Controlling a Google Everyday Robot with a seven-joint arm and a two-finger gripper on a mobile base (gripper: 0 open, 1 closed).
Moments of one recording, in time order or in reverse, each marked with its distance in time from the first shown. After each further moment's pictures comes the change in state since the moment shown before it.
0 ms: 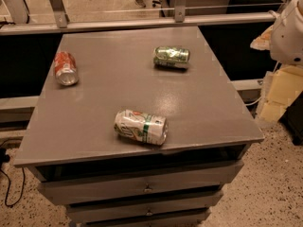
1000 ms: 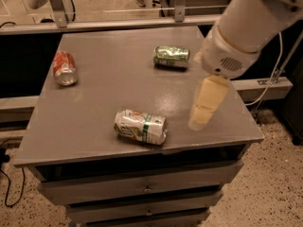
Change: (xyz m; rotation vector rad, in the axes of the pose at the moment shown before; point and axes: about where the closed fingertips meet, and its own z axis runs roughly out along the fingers) arm -0.099 0.012 0.064 -0.100 -0.120 -0.027
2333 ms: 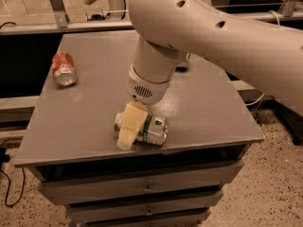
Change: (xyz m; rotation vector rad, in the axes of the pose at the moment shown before) arm -0.099 0.041 0.110 -0.150 0.046 0.123
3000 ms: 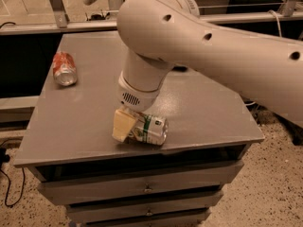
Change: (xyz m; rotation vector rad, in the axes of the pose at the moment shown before) arm -0.014 0.008 0.016 0.027 -0.022 0.093
